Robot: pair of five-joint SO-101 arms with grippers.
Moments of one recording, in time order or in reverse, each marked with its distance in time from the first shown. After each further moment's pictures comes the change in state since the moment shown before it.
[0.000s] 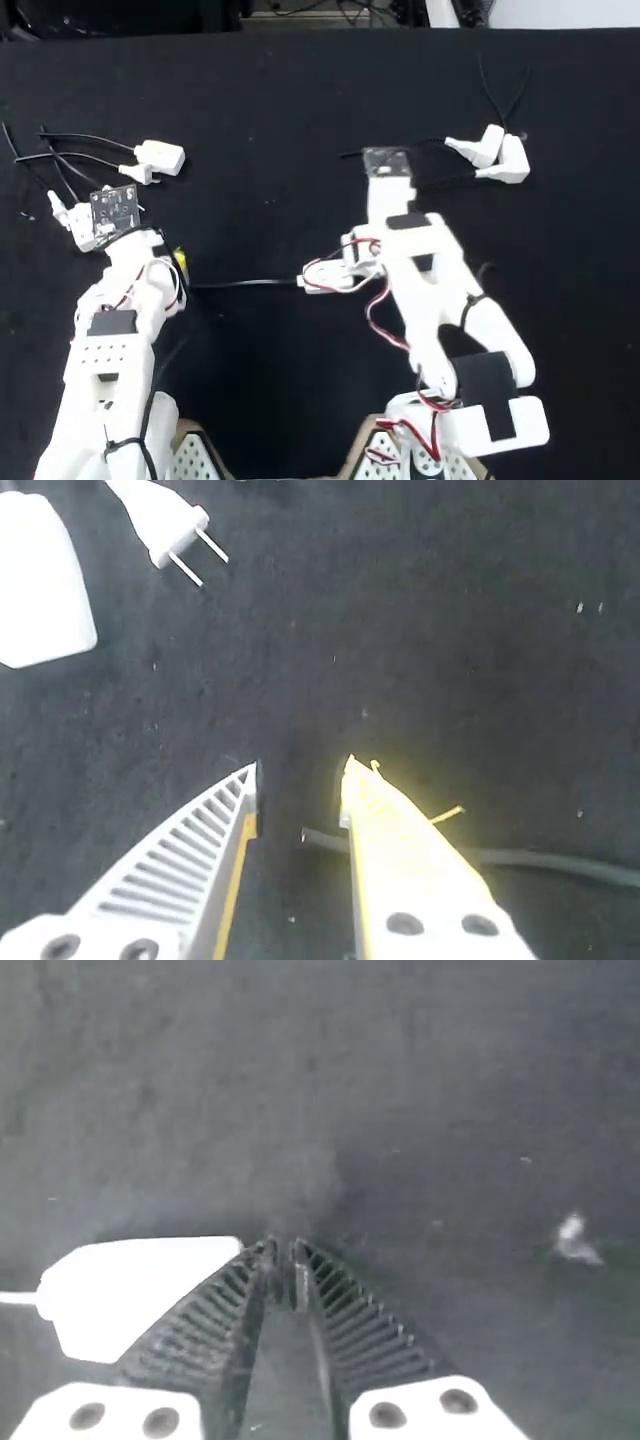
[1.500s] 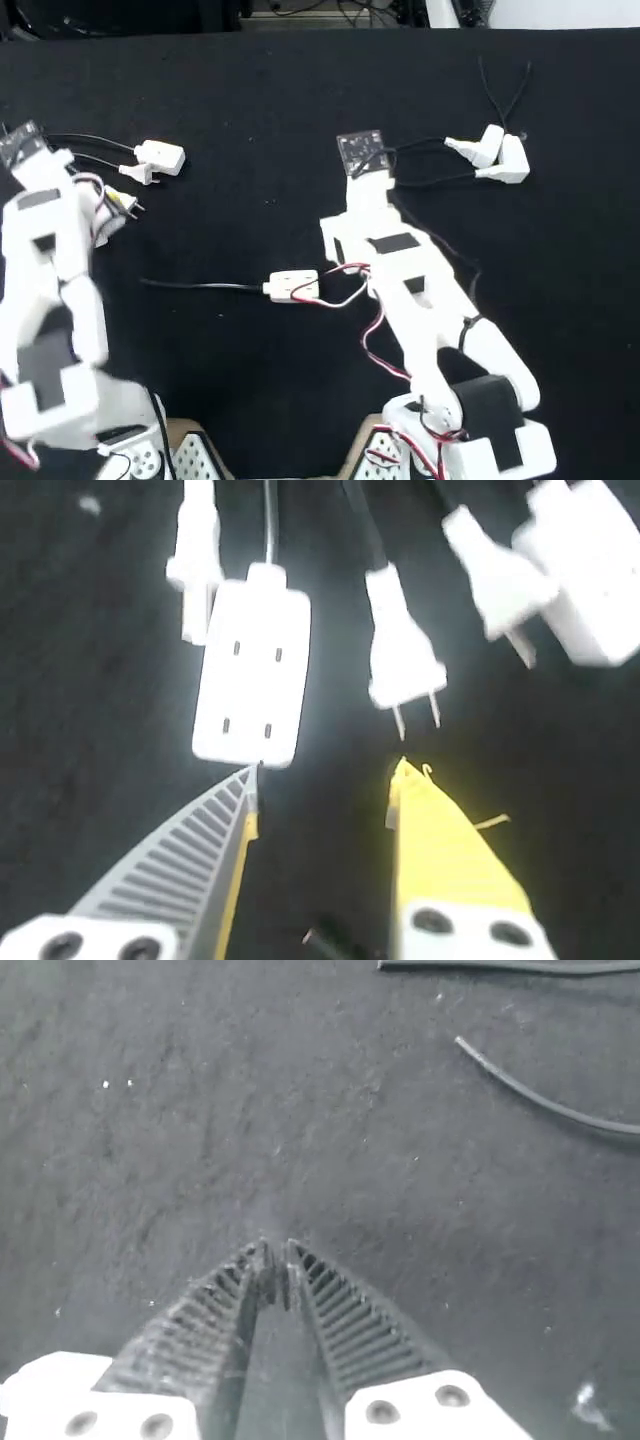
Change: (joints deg) left arm -16.6 50.8 -53.4 21.4 9.6; right arm -3.7 -7.4 7.6 -22.2 4.3
